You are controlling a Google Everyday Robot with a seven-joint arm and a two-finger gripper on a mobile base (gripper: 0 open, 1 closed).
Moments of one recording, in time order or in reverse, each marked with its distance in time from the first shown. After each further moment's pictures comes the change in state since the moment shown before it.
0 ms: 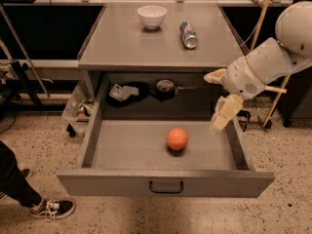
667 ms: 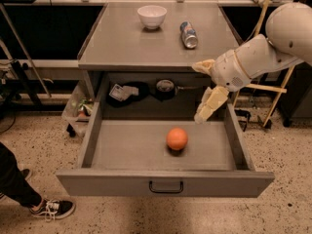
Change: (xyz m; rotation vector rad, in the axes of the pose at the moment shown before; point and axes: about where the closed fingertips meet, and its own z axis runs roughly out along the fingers) arm -0.042 -0.031 0.016 0.049 -0.137 -0.079
